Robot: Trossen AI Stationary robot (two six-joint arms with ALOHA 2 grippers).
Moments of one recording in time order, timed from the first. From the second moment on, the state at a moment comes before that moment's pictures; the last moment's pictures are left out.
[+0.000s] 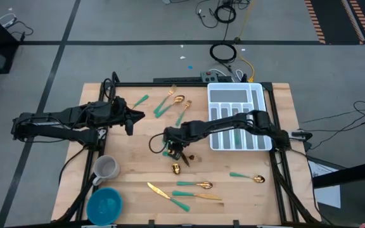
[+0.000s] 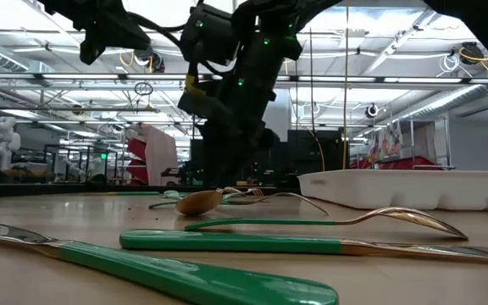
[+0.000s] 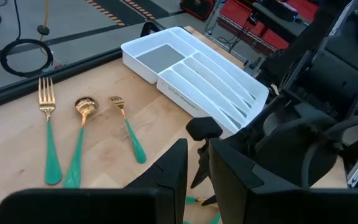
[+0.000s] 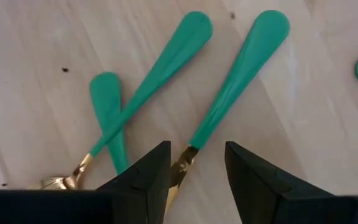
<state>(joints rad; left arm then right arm) 0.06 0.70 0.72 -0.41 -0.24 -0.54 0.01 2.22 1.72 -0.68 0.08 0.48</state>
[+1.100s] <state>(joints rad) 0.06 0.70 0.72 -0.46 -0.24 -0.54 -0.01 2.27 1.72 -0.71 0.02 0.56</state>
